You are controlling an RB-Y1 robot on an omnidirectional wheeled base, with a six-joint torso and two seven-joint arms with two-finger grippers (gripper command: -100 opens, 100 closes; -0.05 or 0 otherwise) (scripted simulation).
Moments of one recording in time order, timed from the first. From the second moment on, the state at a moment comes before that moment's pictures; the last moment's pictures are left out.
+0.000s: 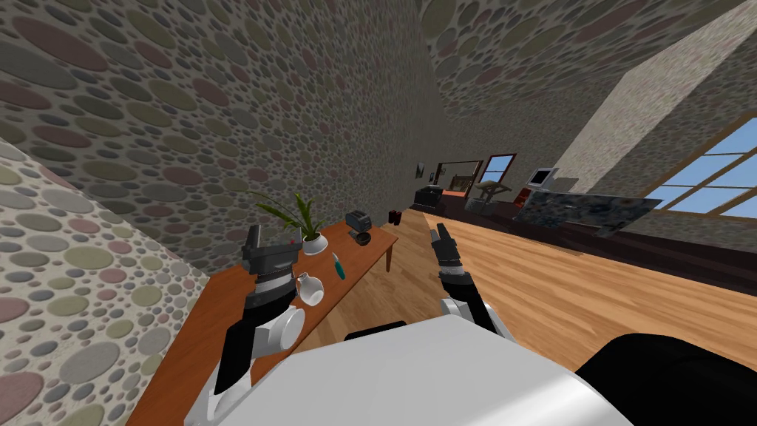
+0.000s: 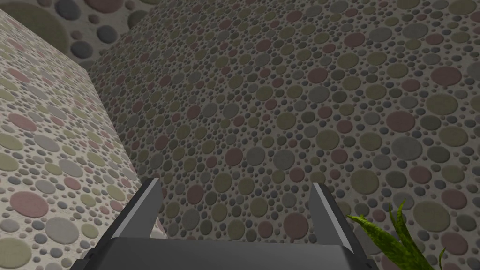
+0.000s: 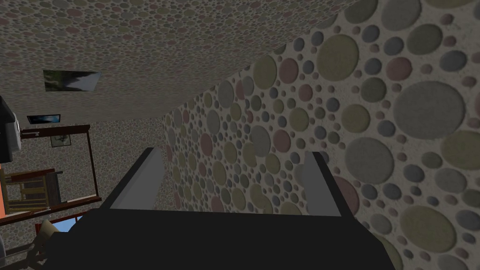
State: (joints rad) left arm 0.36 0.16 0.00 -2.22 0.30 -0.55 0.20; right arm 0.55 -0.05 -0.04 -2.24 0.04 -0.50 0.11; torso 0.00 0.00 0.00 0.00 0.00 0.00
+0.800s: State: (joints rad) left arm 0.24 0.21 -0.02 -2.00 0.53 -0.54 0.39; right arm 0.55 -0.05 -0.04 -2.24 0.04 -0.50 0.11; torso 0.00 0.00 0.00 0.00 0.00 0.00
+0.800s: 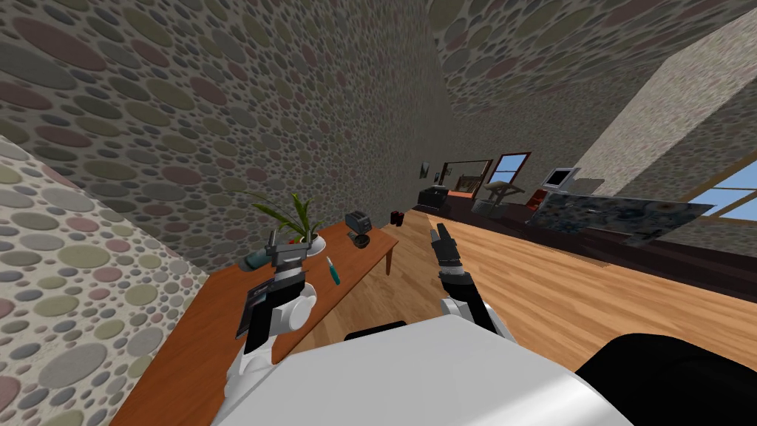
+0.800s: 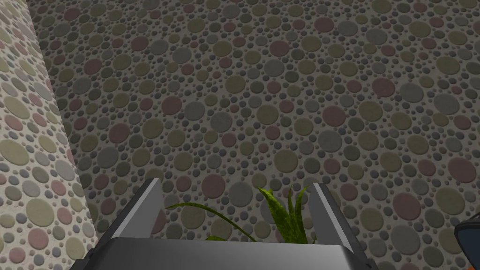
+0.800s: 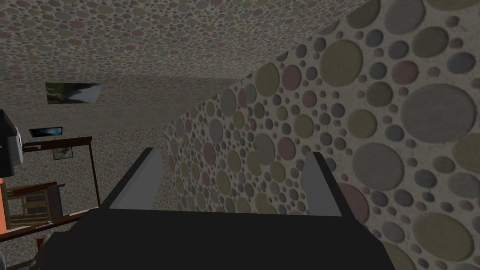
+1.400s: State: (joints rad) left arm 0.20 0.21 -0.01 -1.82 0.66 -0.54 0.52; right arm 0.55 -0.05 -0.04 -2.24 0.04 -0.50 0.11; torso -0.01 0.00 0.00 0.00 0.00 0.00
